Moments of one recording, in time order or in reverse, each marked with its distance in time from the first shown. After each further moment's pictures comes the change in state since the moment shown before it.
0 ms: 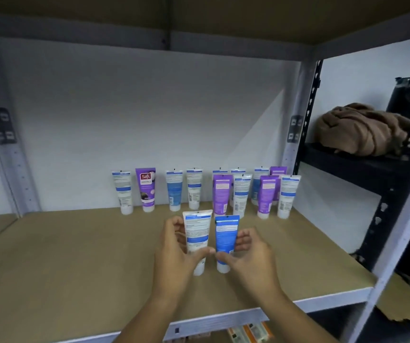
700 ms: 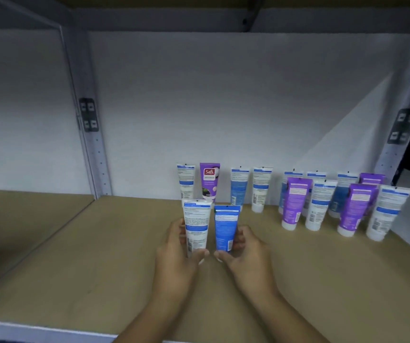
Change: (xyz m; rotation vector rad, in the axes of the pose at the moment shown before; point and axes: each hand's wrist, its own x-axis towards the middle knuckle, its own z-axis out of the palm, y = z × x) left_hand 0.024 -0.053 -0.106 0.203 0.192 -0.053; right_hand 0.016 -0.032 0.140 0.015 -0.235 -0.136
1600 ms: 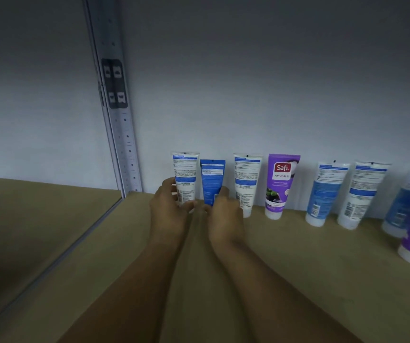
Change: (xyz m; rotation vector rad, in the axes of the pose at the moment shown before) left_hand 0.190 -0.111 -0.070 0.101 0.191 -0.111; right_hand 0.154 -0.044 0.229 -0.360 -0.069 0.005
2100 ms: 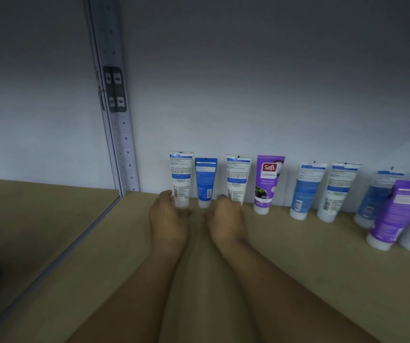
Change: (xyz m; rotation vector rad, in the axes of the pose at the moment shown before) left_hand -0.035 0.014 -0.013 0.174 0.013 -0.021; right_hand -0.020 0.009 -0.026 0.003 -0.031 -0.018
